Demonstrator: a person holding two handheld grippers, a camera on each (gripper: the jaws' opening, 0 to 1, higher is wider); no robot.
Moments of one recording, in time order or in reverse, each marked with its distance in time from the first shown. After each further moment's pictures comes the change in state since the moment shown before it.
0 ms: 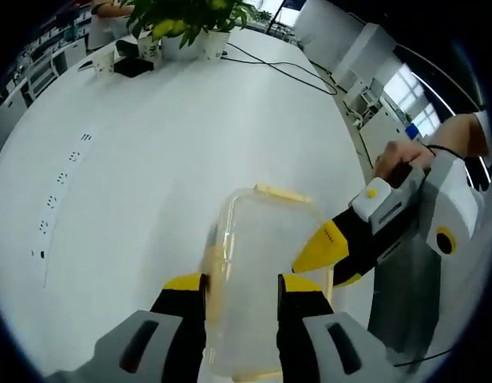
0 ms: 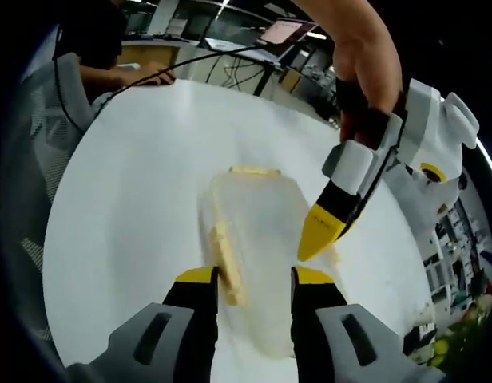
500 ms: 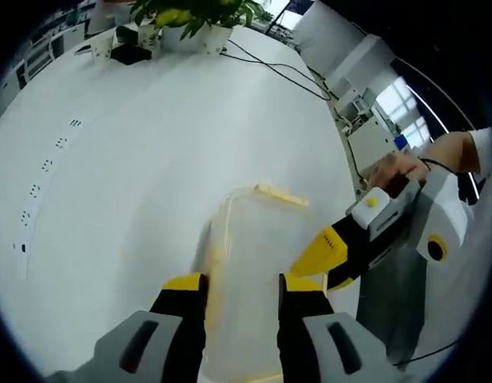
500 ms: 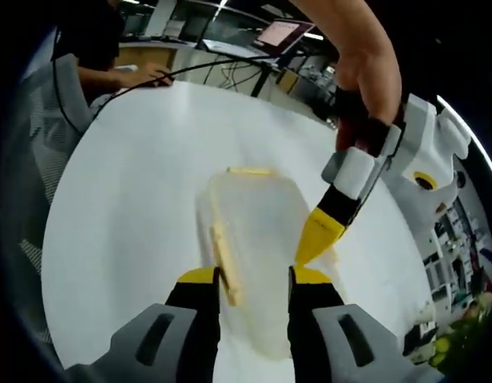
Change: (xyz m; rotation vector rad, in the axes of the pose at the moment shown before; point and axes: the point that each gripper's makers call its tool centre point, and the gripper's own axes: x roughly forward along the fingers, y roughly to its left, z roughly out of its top) left arm 0.016 0.002 -0.004 -0.061 0.003 -0.095; right arm 0.001 0.000 0.000 0.000 -0.013 -0.007
